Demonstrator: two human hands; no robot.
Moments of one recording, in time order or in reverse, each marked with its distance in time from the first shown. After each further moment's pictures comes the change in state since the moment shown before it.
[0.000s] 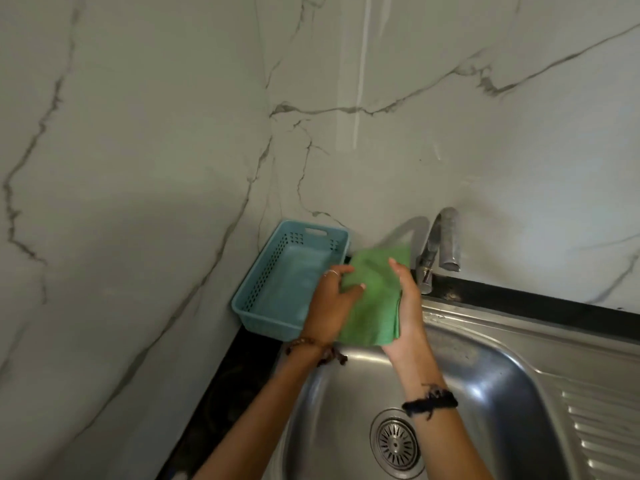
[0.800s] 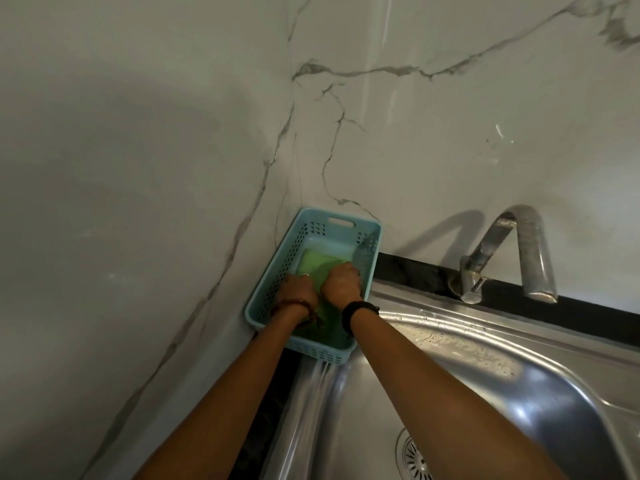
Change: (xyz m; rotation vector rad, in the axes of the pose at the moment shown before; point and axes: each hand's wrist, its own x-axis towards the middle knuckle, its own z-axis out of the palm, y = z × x) left_hand 0.115 -0.094 -0.063 0.940 -0.194 -0.401; right_hand 0.171 0.092 0.057 -2.072 0.085 -0.126
